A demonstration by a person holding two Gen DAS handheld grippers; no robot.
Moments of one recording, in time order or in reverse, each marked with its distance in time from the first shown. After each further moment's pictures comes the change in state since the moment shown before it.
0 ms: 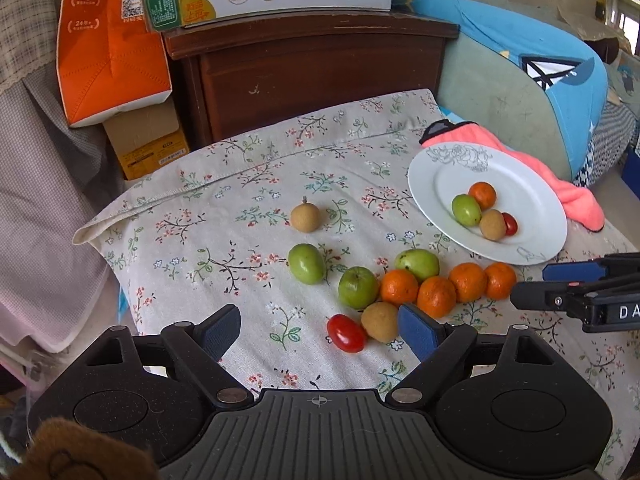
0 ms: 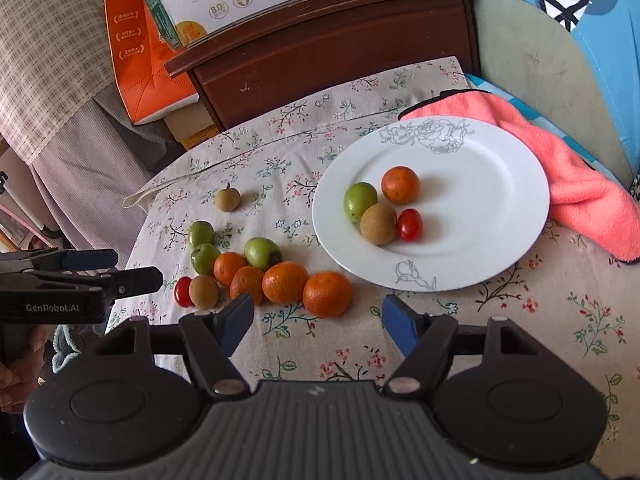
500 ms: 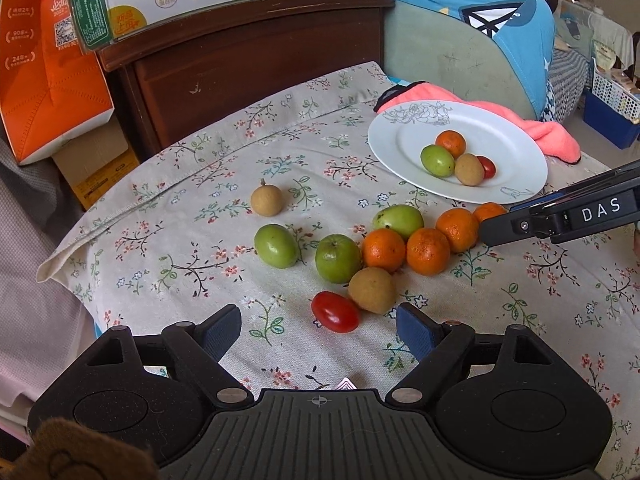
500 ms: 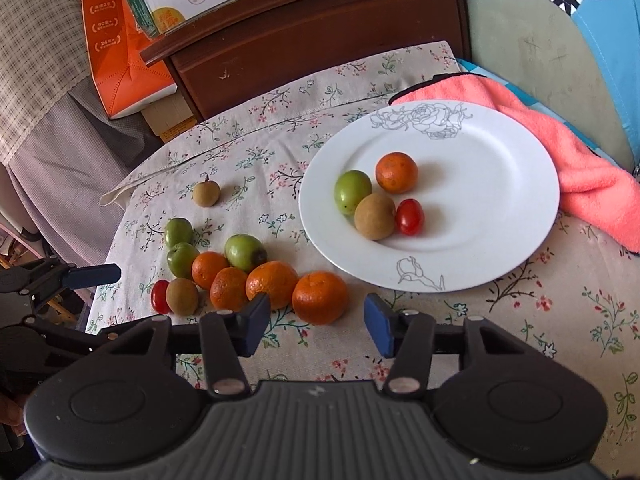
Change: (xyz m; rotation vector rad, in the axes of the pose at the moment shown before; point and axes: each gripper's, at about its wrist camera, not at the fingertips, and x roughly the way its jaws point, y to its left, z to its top) left arm 0.025 -0.004 -0.021 0.183 -0.014 -0.076; right arm 0.025 0.003 0.001 0.024 0.025 -0.056
